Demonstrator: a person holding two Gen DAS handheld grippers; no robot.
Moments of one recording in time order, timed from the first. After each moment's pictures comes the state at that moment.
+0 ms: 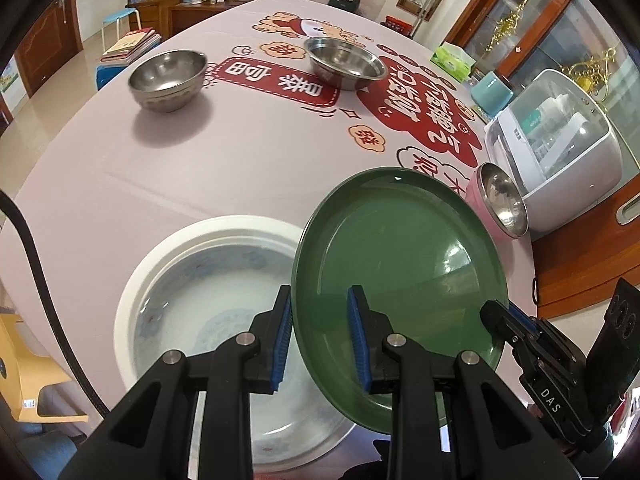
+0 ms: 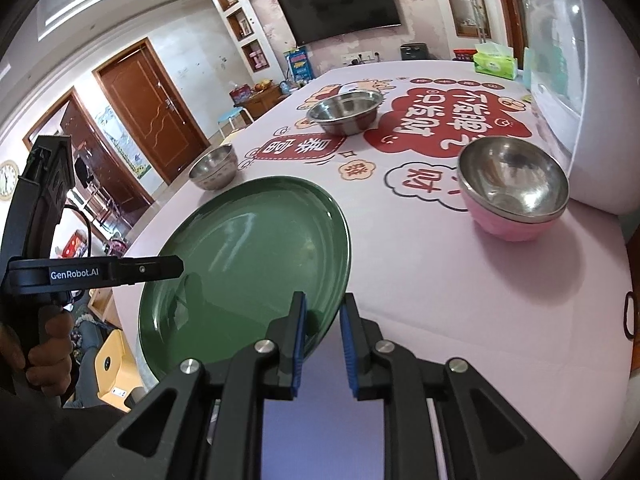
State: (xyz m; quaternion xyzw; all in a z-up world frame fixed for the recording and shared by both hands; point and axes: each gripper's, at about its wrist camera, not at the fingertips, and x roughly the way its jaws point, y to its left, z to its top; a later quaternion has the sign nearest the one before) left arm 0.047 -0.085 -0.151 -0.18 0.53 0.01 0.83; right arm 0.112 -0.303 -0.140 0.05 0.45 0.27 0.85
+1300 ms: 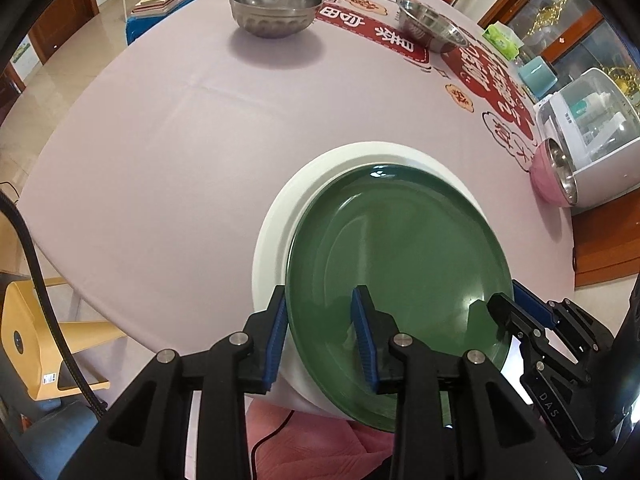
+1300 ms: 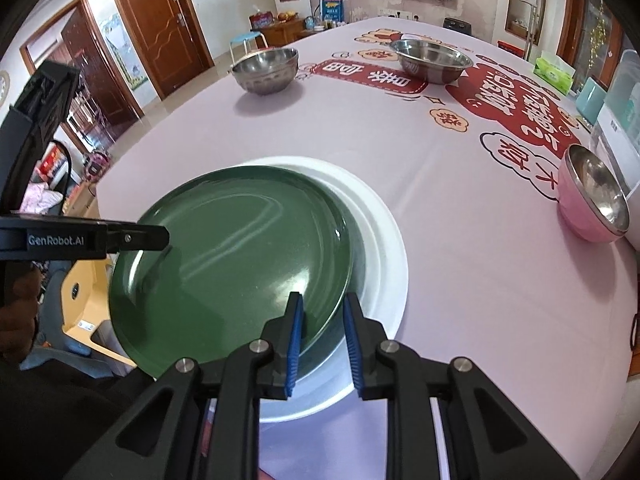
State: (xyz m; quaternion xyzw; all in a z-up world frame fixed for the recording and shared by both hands) left arm -0.005 0.016 -0.200 -0.18 0.60 0.03 0.78; right arm 0.065 -0.171 -0.166 -0.10 0.51 0.26 0.81
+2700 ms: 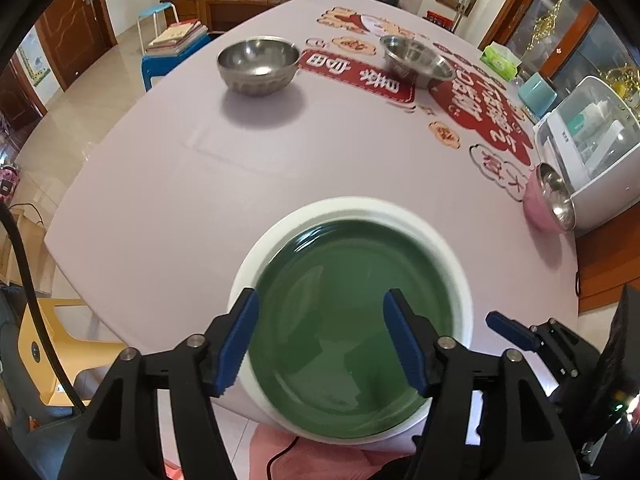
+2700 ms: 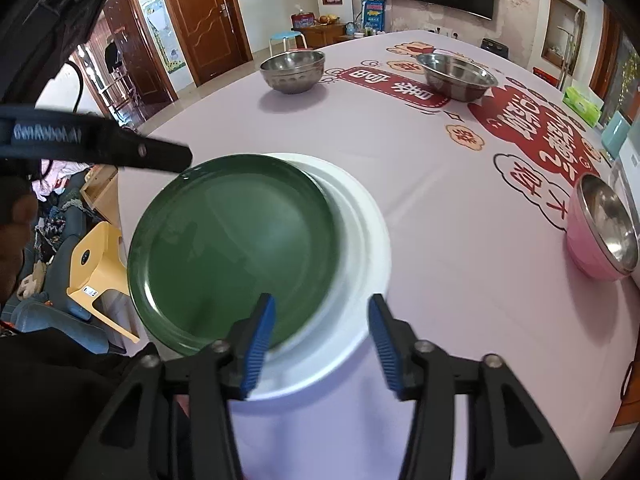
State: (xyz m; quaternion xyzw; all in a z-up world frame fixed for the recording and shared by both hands) left arm 0.015 -0.026 -0.150 -0.14 0.55 0.08 0.82; right arm 0.073 -0.201 -0.166 -0.12 0.49 0.33 0.80
